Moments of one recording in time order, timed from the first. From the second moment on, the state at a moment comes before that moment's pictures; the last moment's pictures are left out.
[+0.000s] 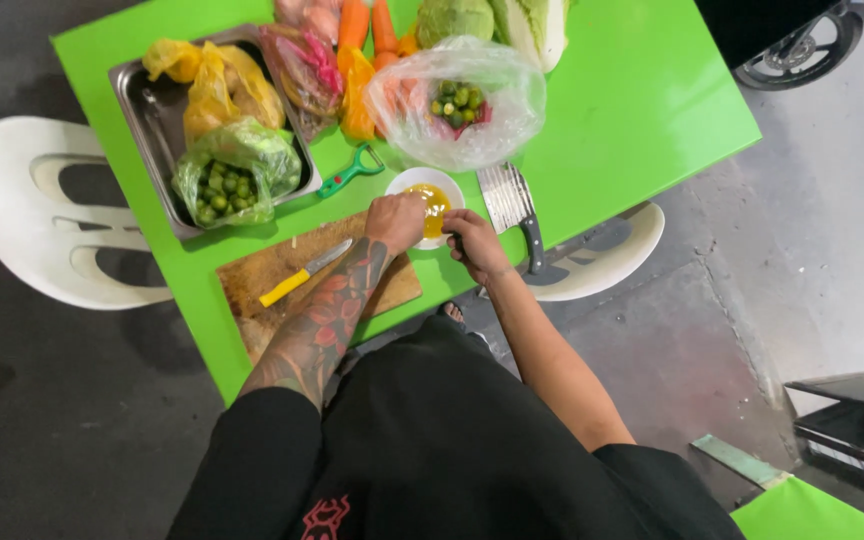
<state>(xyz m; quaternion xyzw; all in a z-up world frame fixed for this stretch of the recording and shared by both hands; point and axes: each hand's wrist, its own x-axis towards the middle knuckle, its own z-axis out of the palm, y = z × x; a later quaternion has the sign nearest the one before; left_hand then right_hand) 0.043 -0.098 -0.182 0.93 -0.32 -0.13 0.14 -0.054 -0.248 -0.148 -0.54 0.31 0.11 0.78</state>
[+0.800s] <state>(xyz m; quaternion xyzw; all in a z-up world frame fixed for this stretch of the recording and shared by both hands) 0.021 -0.101 -0.189 0.93 -0.33 -0.09 0.15 -0.038 -0.278 -0.169 -0.56 0.23 0.15 0.78</state>
